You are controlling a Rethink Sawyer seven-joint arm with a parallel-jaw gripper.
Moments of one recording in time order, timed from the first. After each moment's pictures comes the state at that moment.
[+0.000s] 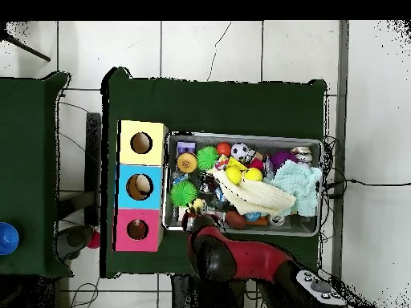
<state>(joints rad) -0.60 -0.67 0.31 2.22 -0.30 -0.14 1.75</state>
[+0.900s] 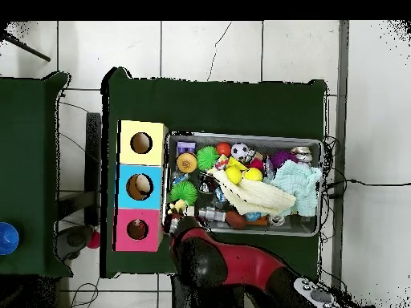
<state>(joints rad) -0.66 -0.78 0.51 2.38 -0.10 -0.12 1.75</state>
